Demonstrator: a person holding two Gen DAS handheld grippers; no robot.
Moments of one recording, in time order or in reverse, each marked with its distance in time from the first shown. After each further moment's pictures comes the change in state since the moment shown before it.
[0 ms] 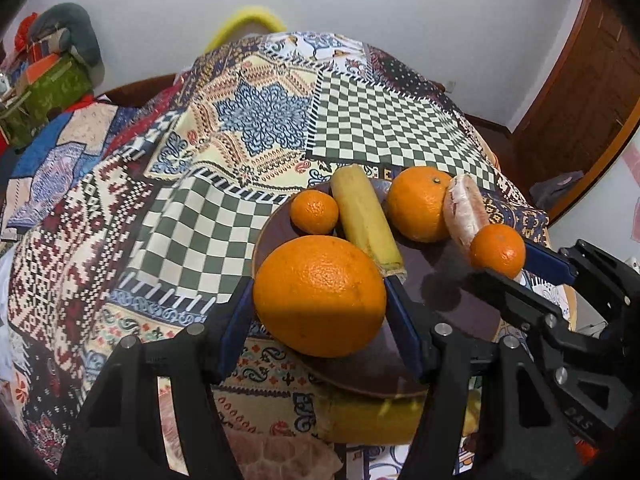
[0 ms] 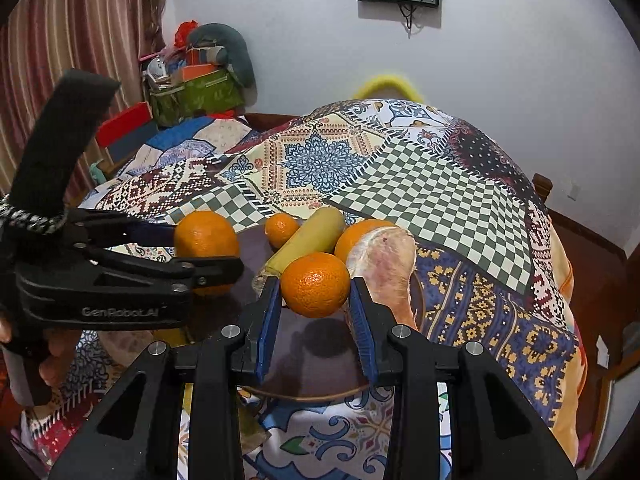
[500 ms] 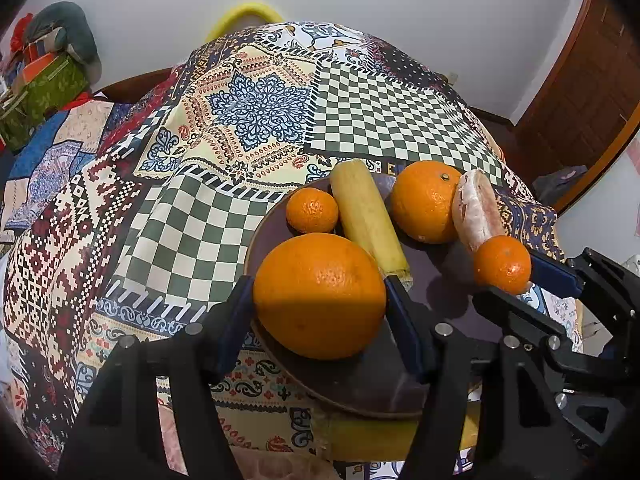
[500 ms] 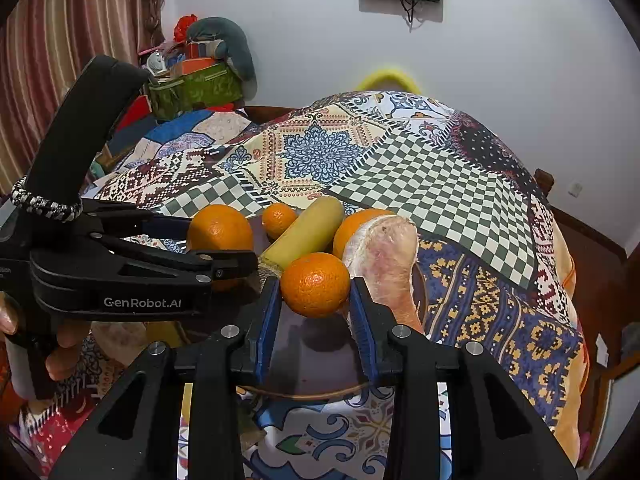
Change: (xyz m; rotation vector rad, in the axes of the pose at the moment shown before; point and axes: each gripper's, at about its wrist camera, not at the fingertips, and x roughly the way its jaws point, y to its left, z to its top) left arm 0.014 -0.003 0.005 0.006 0.025 0.007; right arm 0.007 -0.002 -0.004 -0.002 0.022 0.003
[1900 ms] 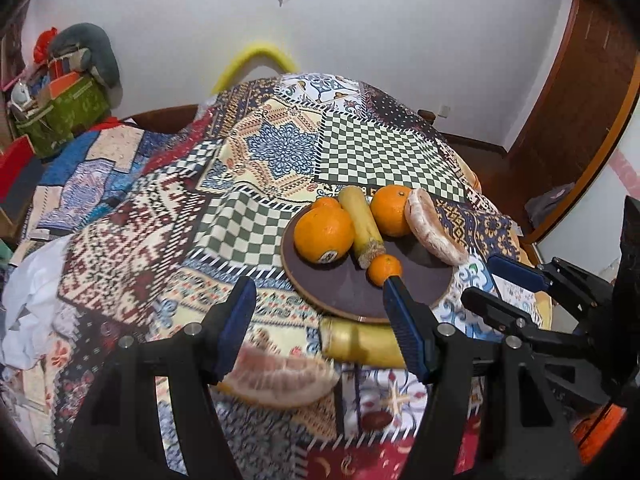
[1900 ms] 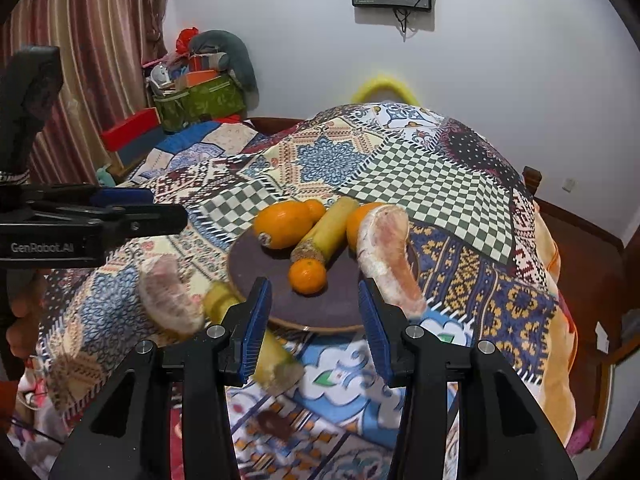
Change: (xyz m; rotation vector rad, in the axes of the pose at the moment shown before) left arm -0.120 0.000 -0.041 0.008 -0.140 0.029; right arm -0.058 0.018 -0.018 0.030 -0.028 0.002
